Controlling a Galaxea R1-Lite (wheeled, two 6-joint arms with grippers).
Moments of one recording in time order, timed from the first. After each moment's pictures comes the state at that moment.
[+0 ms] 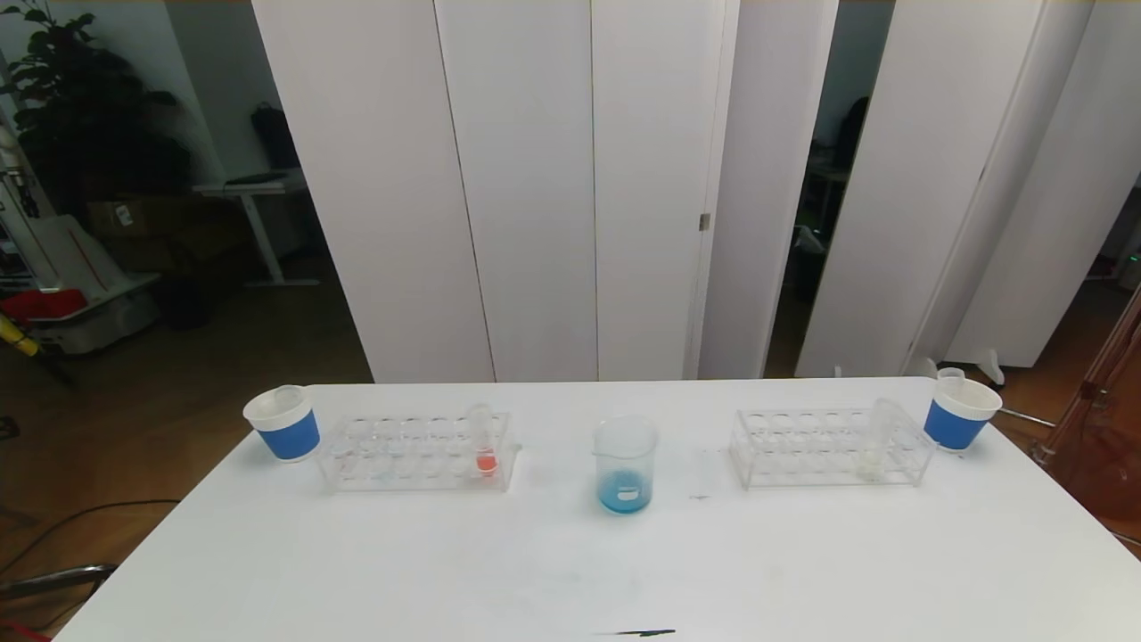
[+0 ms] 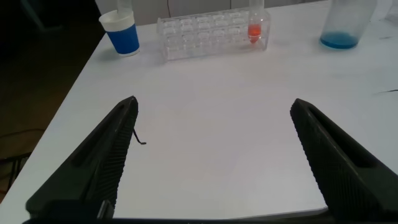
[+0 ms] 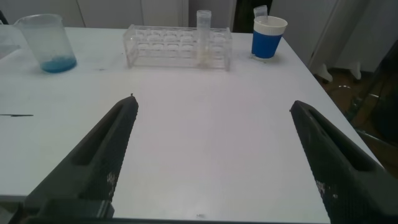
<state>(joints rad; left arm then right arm) 0.00 0.10 0.00 0.00 -0.04 0.09 0.00 0.00 -0.03 0.08 0.00 0.00</state>
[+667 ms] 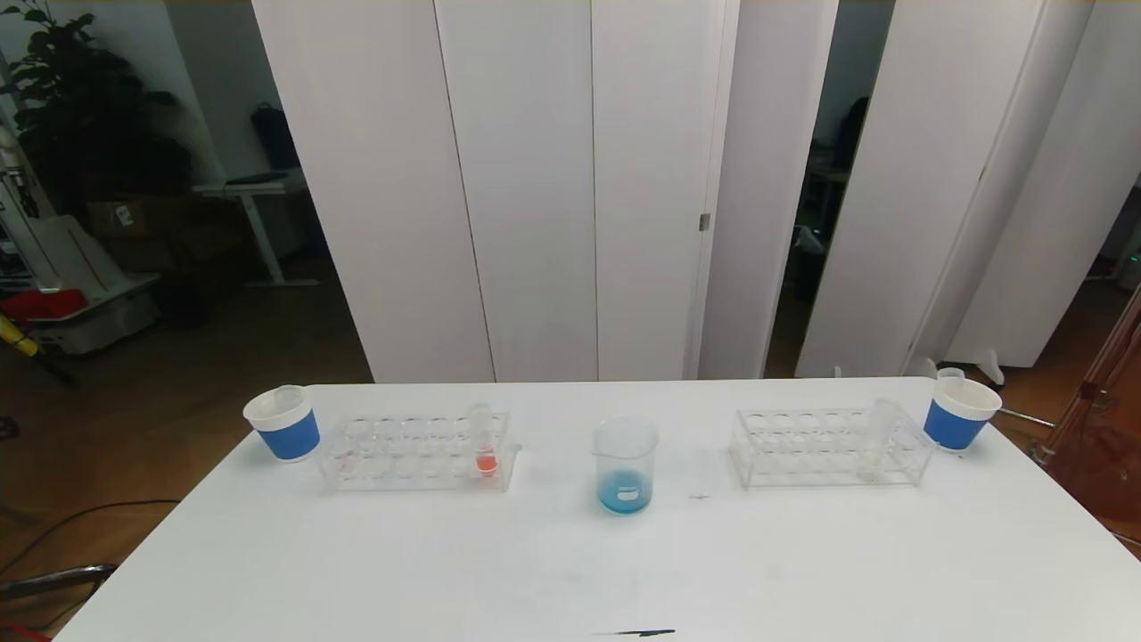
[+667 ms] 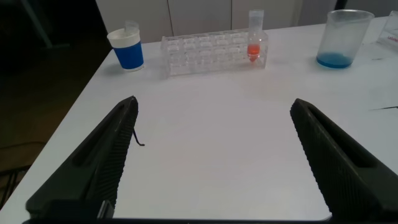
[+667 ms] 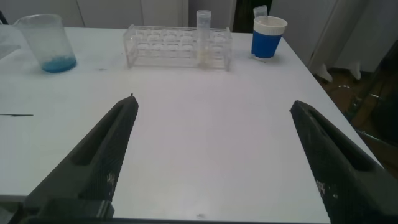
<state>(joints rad) 0.00 0.00 0.00 0.00 -0.04 0.07 0.00 0.00 -0.03 0.08 0.00 0.00</state>
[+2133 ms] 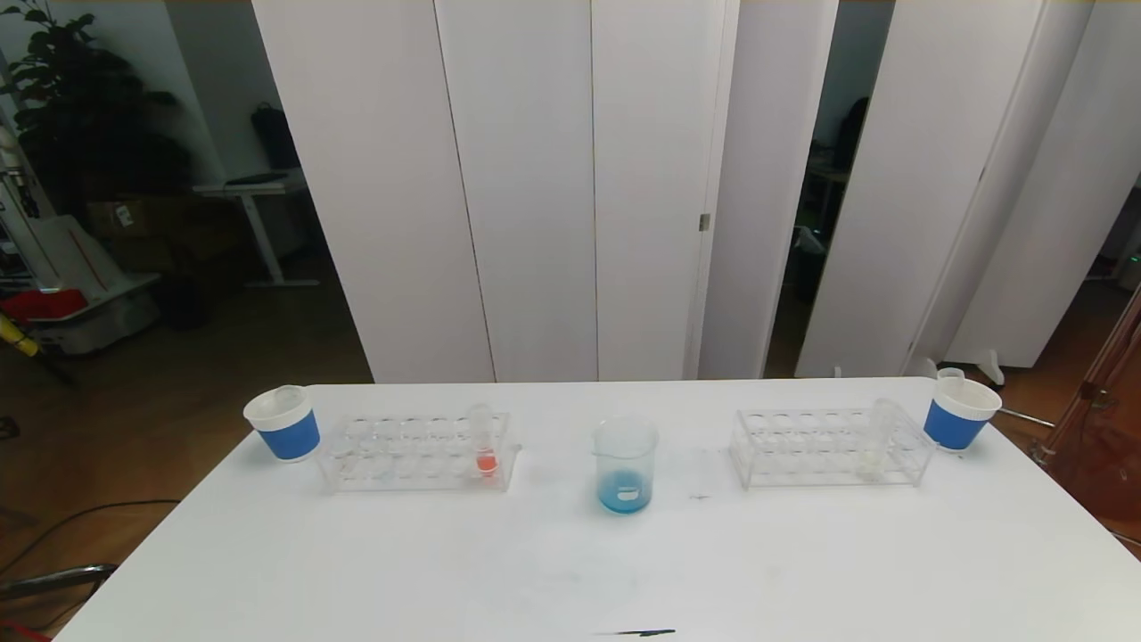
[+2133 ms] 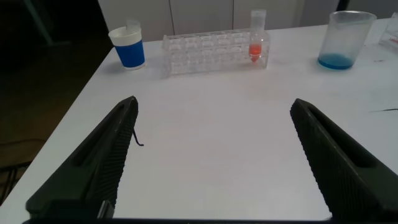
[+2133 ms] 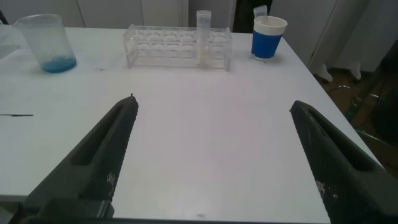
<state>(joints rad) 0.00 0.00 0.00 0.00 -0.03 0.06 0.00 0.00 -0.03 0.08 0.00 0.00</state>
